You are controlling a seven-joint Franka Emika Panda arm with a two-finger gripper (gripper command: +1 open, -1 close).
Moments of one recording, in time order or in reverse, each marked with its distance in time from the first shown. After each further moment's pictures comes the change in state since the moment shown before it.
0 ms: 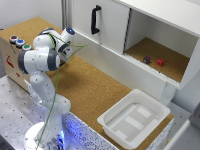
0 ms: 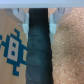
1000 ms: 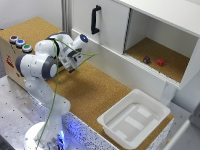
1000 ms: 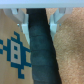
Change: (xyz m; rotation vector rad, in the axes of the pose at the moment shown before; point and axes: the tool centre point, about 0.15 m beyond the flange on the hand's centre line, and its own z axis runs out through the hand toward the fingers) arm 0.001 0.111 -0.056 0.068 -0.001 0.101
